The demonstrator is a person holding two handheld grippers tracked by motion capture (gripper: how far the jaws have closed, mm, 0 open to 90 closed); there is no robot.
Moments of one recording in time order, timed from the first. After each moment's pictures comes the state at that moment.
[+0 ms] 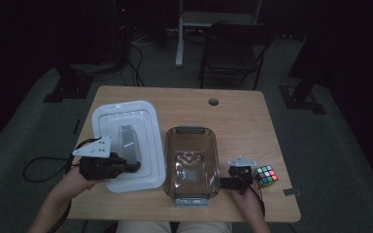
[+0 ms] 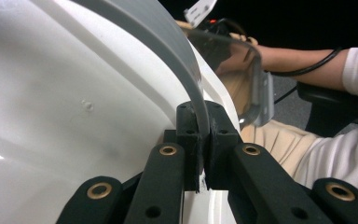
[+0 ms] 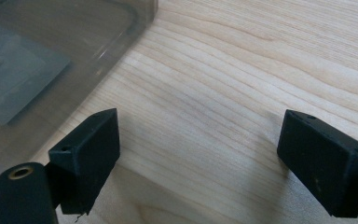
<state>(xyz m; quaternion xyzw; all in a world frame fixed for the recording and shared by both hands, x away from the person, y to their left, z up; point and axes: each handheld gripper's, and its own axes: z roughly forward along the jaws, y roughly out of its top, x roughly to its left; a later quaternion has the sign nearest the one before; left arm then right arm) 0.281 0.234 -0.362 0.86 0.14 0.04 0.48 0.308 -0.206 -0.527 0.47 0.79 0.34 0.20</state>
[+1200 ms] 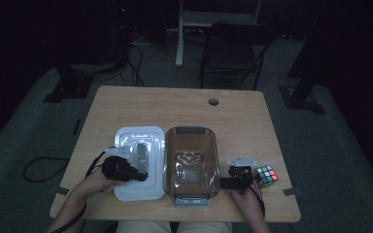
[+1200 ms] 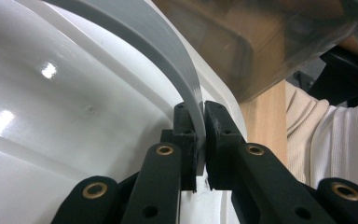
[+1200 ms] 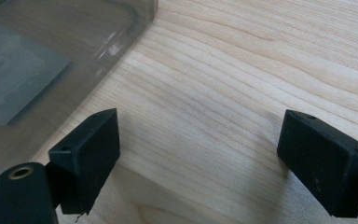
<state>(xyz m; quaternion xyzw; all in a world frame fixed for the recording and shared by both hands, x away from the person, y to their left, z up) 0.340 0.221 -0.481 0.88 0.19 -0.10 0.42 0.308 -0.206 -0.527 0.47 0.79 0.34 0.20</state>
